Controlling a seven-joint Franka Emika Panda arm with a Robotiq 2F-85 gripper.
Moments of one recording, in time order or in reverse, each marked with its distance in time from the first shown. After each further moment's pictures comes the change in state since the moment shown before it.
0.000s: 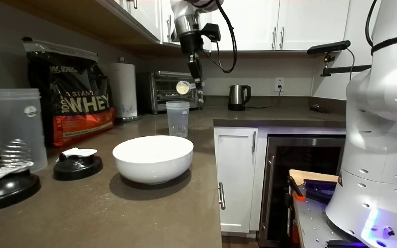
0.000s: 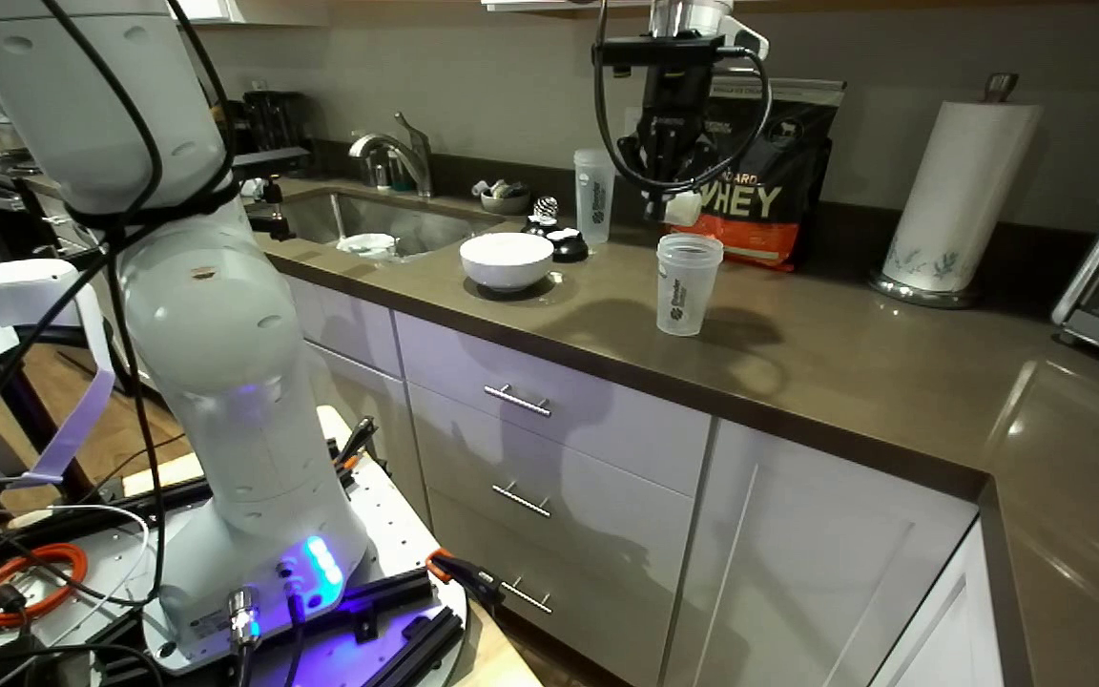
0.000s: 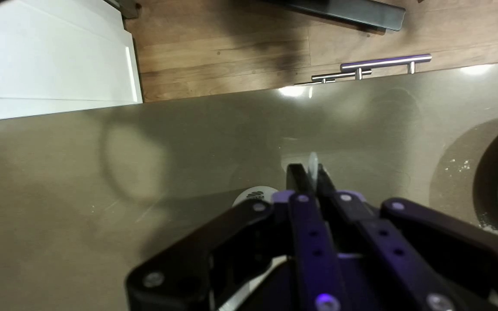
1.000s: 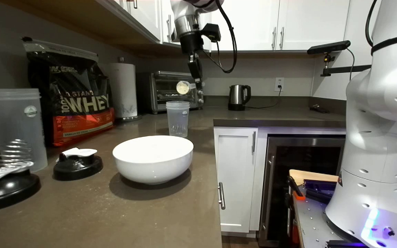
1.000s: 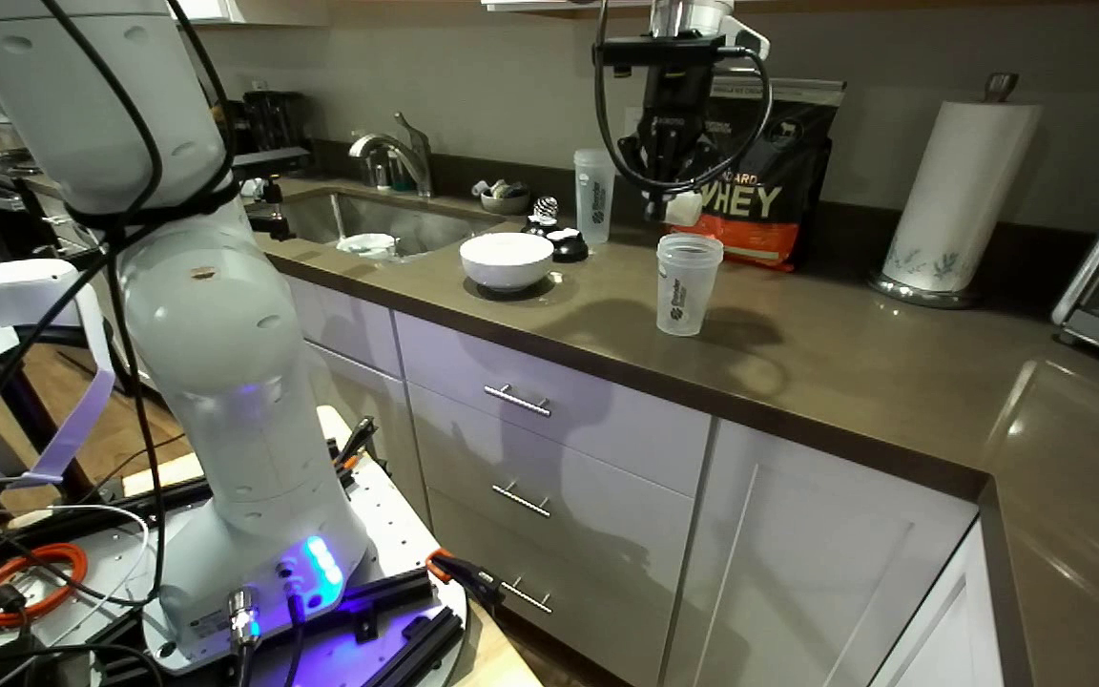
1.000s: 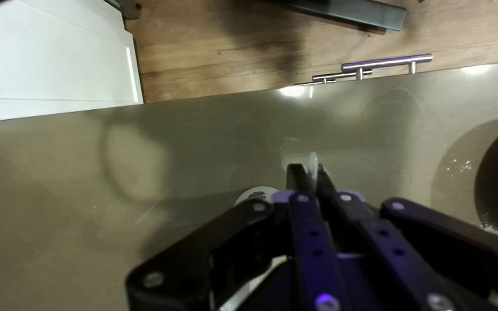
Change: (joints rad) arm -0.001 0.000 0.000 0.000 -0.001 0.001 0.000
